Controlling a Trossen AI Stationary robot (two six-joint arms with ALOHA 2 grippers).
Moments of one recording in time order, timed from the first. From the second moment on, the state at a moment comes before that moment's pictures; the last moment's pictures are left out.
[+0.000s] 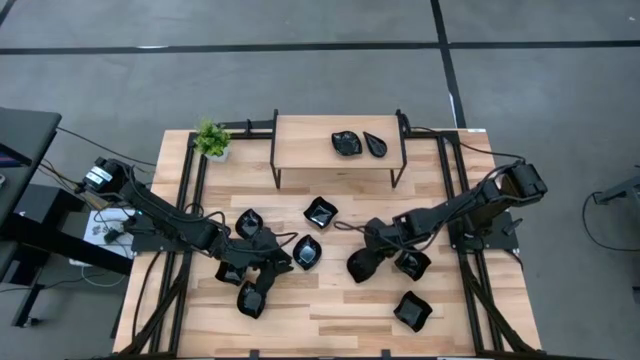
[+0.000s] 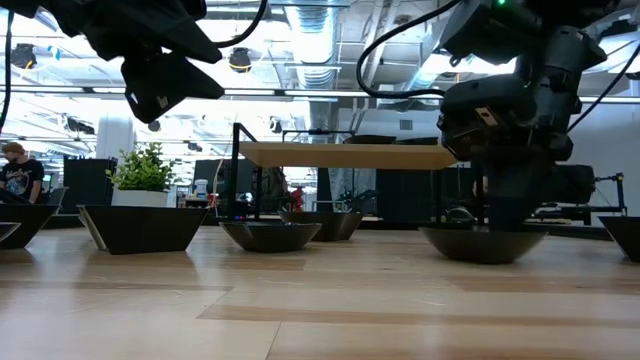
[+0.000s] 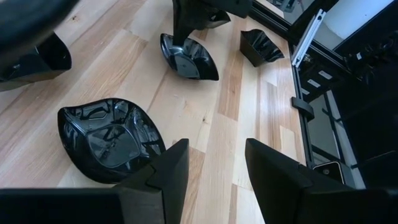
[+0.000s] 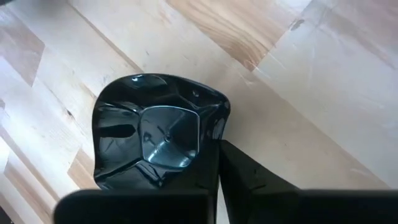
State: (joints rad) left arm -0.50 1.32 0.62 0.16 -0.32 -0.69; right arm 0.25 1.51 0.72 -0.31 -0.03 1.17
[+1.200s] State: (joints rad) left arm -0.50 1.32 0.62 0.17 -0.30 -0.69; right arm -0.05 1.51 1.28 -0.74 -0.11 0.68
